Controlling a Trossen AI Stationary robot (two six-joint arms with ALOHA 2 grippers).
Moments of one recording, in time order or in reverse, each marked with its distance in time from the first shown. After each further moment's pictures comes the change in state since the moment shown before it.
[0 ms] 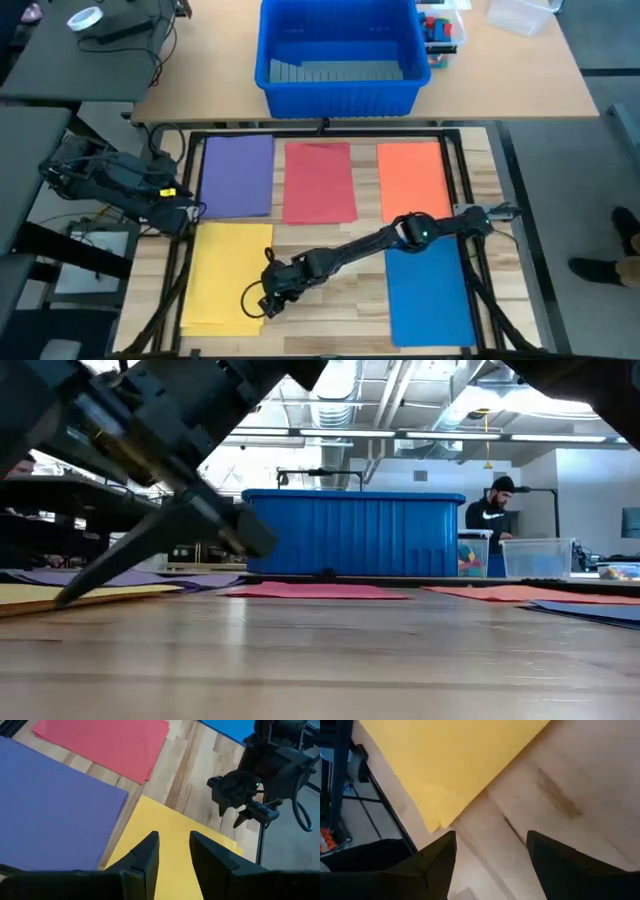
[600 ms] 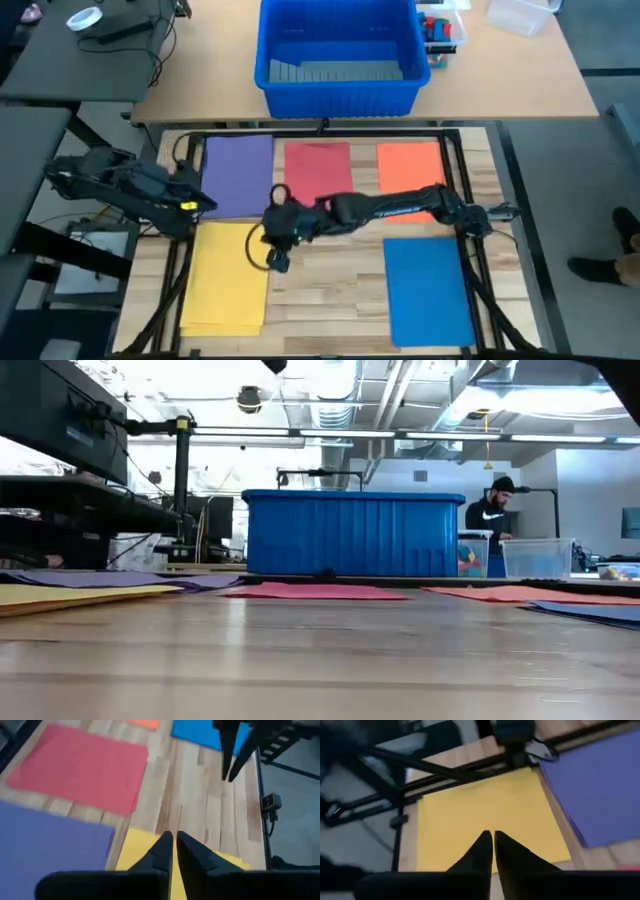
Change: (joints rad) left arm 0.016 0.054 -0.156 0.349 -0.006 0.229; right arm -0.124 -0.385 -0.006 -0.062 0.254 -0.789
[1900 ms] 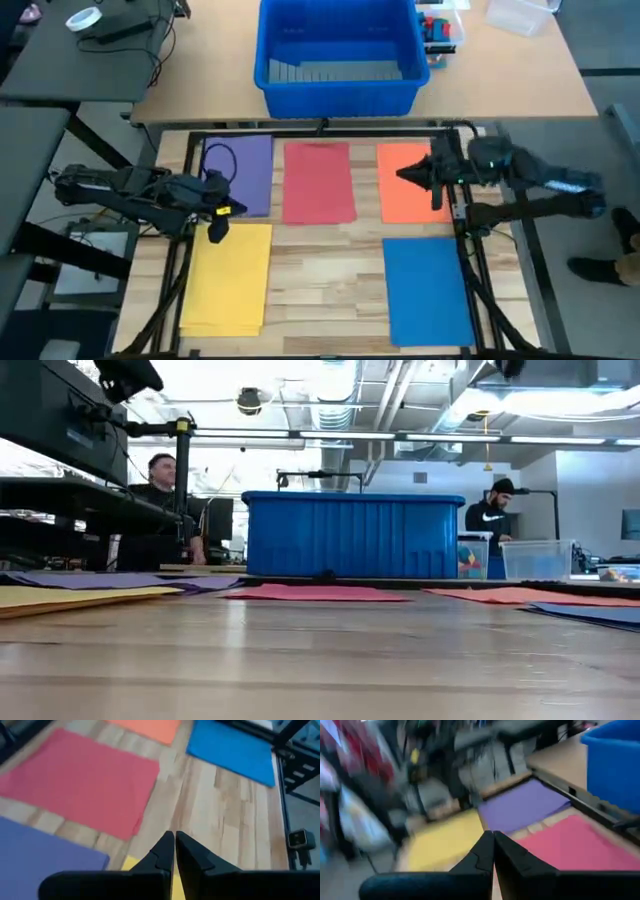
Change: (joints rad) left arm 0.078 0.005 -0.282 0.354 -0.047 -0.023; right arm -0.280 -1.521 -1.490 0.421 -0.018 0.048
